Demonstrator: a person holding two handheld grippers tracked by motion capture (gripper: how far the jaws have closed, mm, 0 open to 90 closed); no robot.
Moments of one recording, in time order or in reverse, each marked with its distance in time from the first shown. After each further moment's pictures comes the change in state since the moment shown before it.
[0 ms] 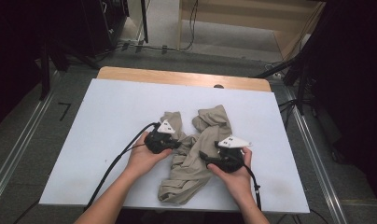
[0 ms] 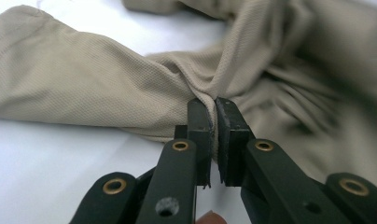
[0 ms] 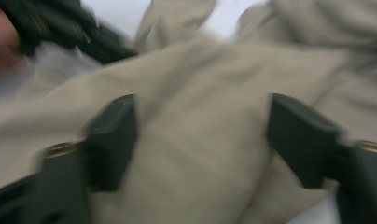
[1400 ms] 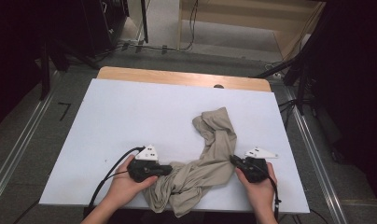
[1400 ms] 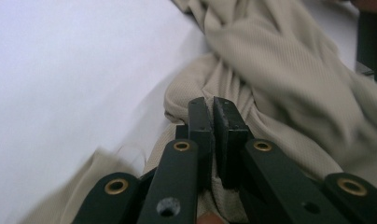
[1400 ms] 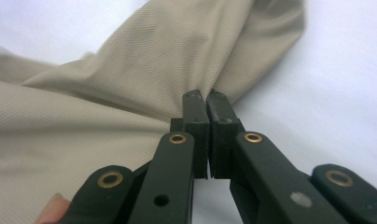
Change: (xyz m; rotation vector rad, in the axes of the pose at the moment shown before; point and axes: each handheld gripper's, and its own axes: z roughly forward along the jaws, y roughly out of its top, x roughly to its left) left arm -0.039 -0.054 -0.052 -0.032 -0.132 -0.007; right arm -0.052 -0.052 -0.046 0.032 -0.110 0.123
